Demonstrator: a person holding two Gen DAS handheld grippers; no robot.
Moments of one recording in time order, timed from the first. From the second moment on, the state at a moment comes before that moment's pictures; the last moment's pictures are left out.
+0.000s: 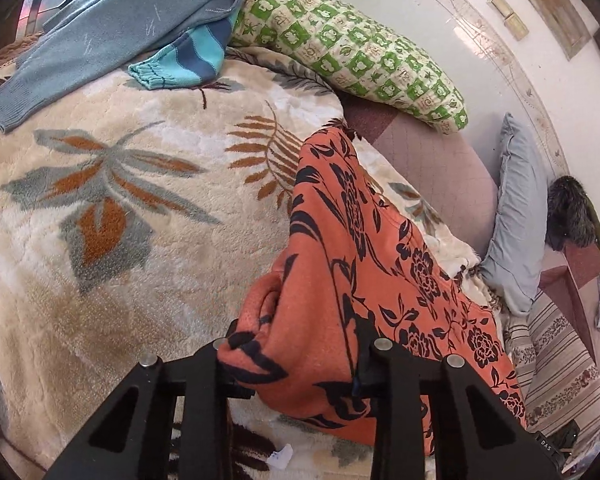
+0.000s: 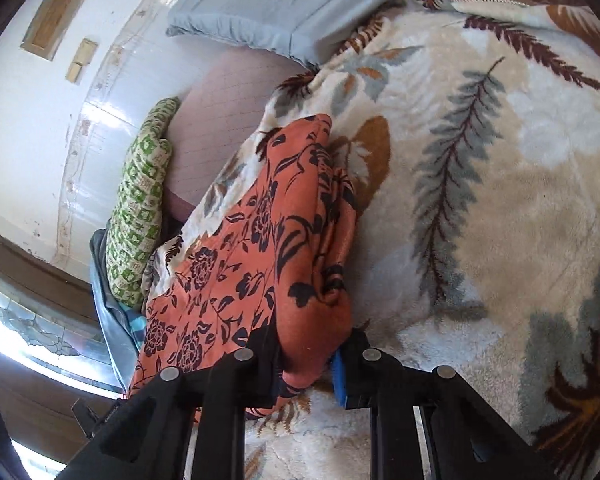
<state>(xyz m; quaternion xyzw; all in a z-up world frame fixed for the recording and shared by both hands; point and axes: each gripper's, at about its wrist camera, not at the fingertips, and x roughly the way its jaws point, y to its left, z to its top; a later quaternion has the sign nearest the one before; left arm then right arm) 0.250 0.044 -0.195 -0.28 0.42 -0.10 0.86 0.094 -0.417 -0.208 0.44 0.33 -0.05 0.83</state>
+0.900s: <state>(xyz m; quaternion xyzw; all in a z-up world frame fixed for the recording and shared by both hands) 0.204 0.069 -0.208 -0.33 0.44 -0.07 0.83 0.032 -0.424 -0.154 0.37 0.31 -0.09 0.87</state>
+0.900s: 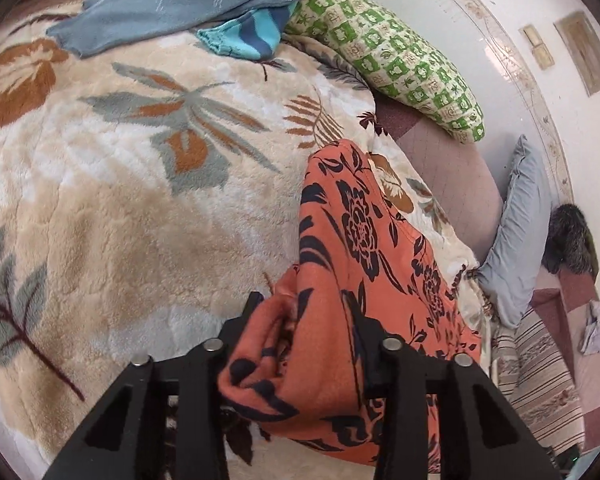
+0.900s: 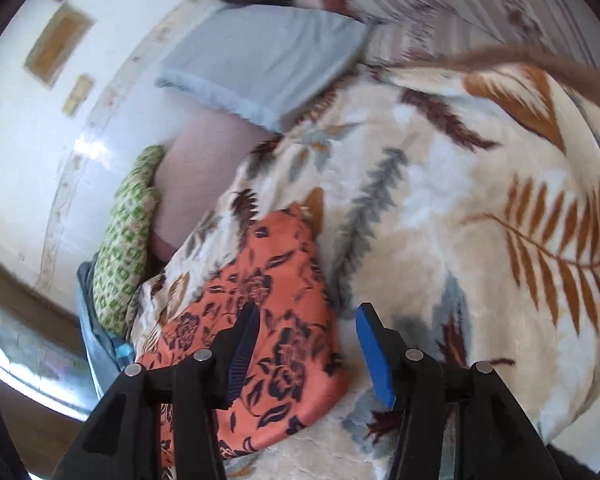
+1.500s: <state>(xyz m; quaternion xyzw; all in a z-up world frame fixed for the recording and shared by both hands) 0.185 0.043 -0.147 -0.25 0.38 -0.13 0.88 0.179 -0.300 -0.239 0.34 0.47 0.10 0.81</state>
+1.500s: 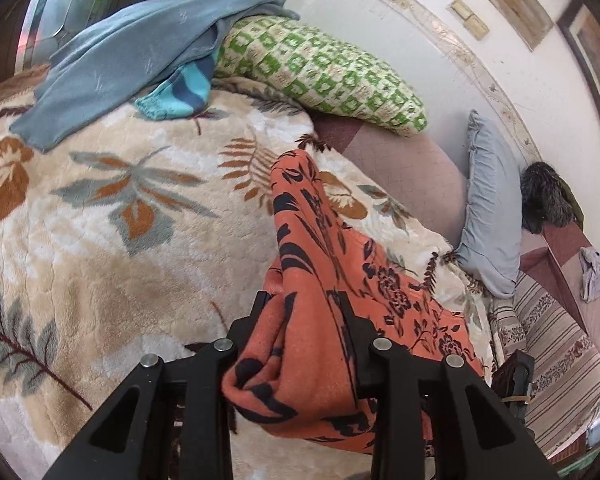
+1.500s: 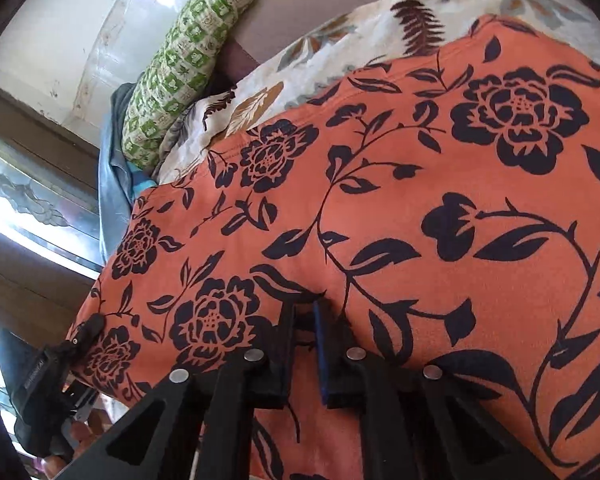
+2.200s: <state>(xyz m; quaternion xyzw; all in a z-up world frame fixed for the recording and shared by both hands) 0.136 -0.298 -0.106 -0.01 0.40 -0.26 0.88 0.044 -0.555 -0.188 0.56 0.27 -0.02 0.78</state>
